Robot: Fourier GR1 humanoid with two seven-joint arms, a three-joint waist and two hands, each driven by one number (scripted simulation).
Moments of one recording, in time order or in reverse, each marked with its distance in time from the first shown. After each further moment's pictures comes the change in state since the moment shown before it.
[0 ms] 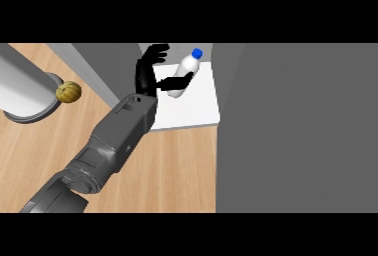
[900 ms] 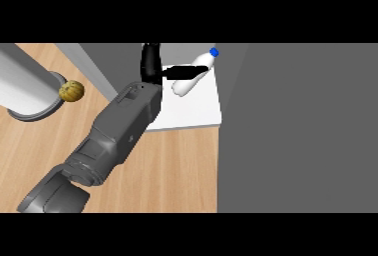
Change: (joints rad) left arm -0.073 -0.003 0.069 -0.025 0.025 -0.170 -0.138; right arm 0.029 -0.009 0.016 0.004 -0.019 0.044 -0.011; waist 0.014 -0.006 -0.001
